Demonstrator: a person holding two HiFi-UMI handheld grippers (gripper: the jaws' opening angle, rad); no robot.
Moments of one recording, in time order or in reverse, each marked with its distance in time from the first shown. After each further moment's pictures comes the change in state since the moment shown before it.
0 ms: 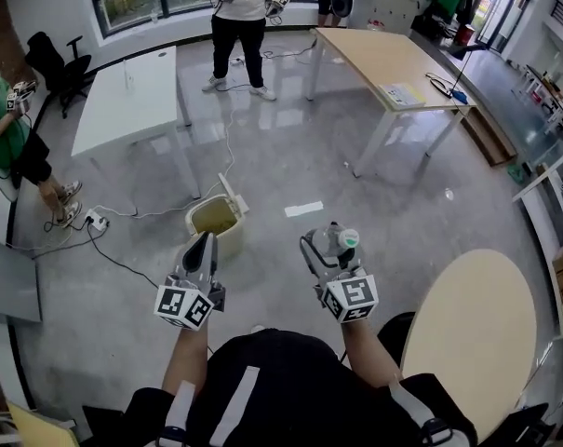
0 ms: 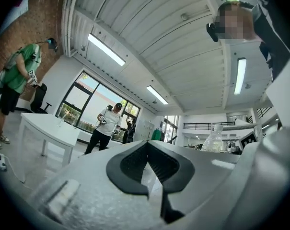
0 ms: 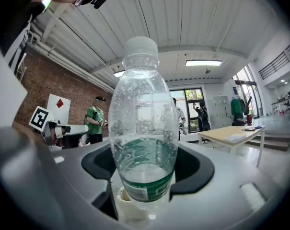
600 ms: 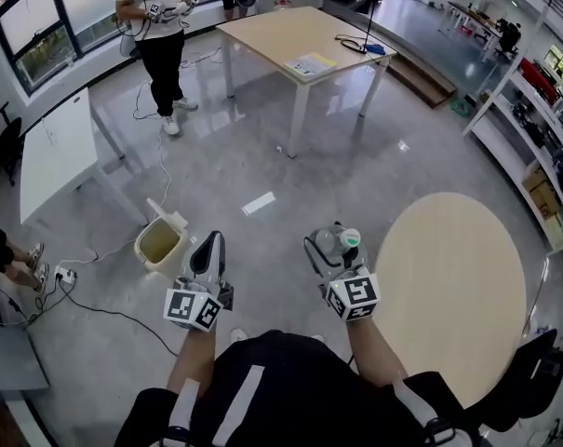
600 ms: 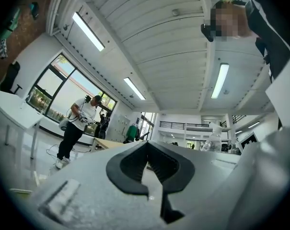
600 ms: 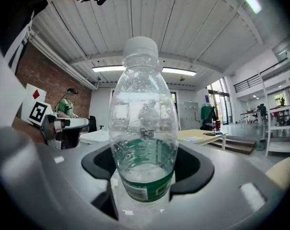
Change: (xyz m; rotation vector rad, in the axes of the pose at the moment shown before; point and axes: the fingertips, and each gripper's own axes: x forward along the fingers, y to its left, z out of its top) left arm 0.093 -0.198 -0.057 -0.030 0.065 -0.286; right arm -0.166 -0.148 -0.007 -0.016 0.027 -0.312
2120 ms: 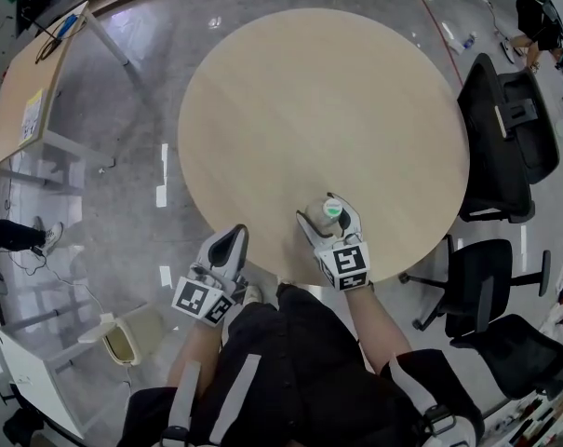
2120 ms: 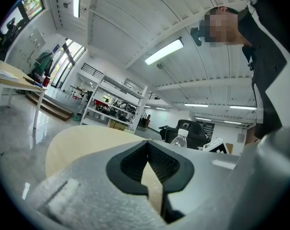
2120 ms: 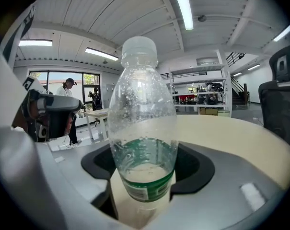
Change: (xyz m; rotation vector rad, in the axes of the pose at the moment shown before) left arm 0.049 -0.477 -0.250 -0.170 0.595 -1.088; right arm -0.416 -0.209 -0.191 0.284 0.246 -0.911
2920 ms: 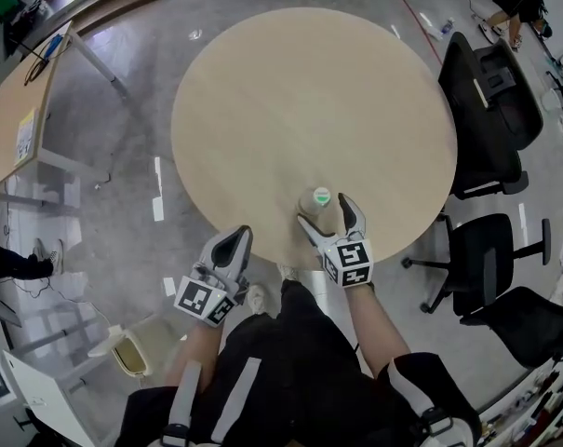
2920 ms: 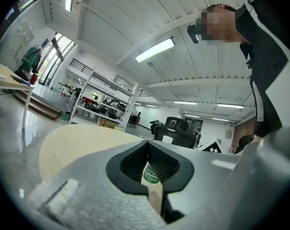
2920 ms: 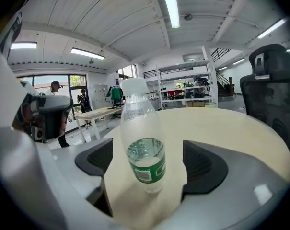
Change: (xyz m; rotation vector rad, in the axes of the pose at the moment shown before) left arm -0.016 -0.024 0.002 0.036 0.022 -0.132; right arm -0.033 0.004 -0.019 0.105 0.035 -0.120
